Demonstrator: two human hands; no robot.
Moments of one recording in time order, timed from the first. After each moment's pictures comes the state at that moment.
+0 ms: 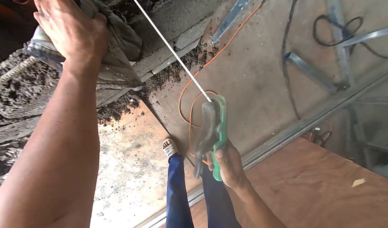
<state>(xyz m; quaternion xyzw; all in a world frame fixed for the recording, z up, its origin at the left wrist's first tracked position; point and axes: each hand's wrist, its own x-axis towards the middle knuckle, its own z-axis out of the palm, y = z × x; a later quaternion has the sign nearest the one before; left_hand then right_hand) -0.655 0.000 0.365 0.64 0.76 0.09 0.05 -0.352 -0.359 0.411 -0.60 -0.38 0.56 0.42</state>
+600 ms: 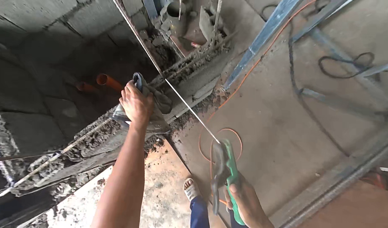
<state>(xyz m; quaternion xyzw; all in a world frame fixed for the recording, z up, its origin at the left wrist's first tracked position) -0.639 -0.015 0.387 0.61 0.77 0.16 0.05 -0.360 -0.360 0.403 -0.60 -0.36 0.57 0.42</state>
